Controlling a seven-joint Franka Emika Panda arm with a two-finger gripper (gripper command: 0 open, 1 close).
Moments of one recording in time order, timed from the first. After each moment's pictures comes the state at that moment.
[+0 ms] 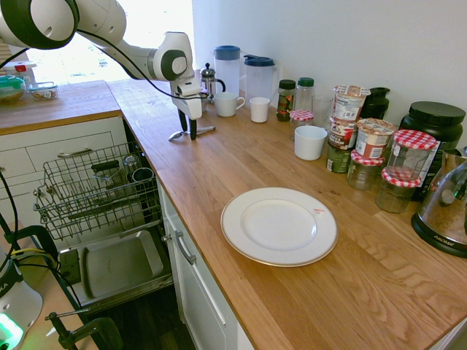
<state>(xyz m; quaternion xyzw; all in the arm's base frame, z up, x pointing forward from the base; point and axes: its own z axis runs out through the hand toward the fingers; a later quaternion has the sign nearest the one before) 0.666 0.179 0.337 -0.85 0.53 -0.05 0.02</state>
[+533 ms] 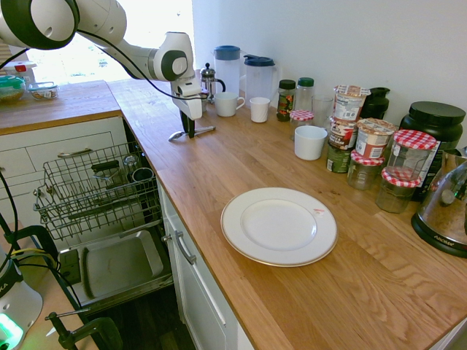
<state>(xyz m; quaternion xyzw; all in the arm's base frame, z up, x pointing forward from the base) 0.668 0.177 0.337 -0.84 0.53 -0.04 0.03</state>
